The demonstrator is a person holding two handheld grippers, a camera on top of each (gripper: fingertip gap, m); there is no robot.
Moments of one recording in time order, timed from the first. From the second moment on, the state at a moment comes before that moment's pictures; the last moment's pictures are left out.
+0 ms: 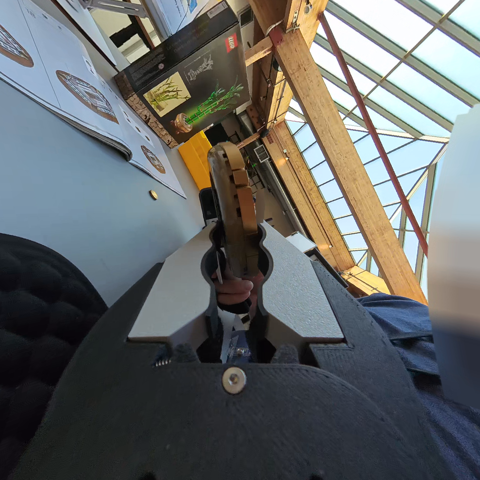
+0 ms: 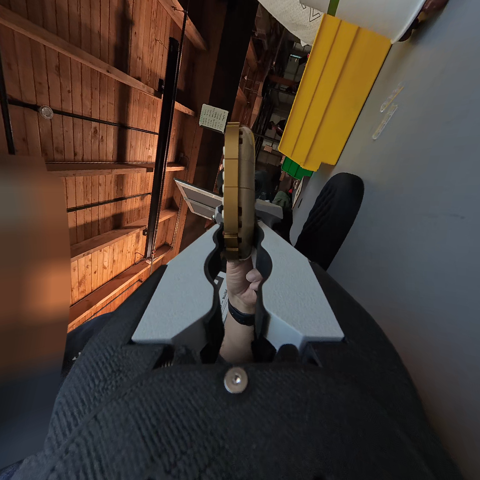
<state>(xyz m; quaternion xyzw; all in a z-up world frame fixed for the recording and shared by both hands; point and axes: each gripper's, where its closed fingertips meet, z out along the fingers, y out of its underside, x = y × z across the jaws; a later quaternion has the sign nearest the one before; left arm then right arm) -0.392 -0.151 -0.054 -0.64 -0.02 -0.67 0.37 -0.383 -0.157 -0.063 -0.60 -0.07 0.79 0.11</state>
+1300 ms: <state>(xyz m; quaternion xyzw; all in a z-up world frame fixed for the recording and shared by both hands) -0.528 -0.195 -0.037 -0.68 -0.12 -0.60 0.41 -0.485 -0.060 -0.162 -0.54 -0.78 0.25 0.18</state>
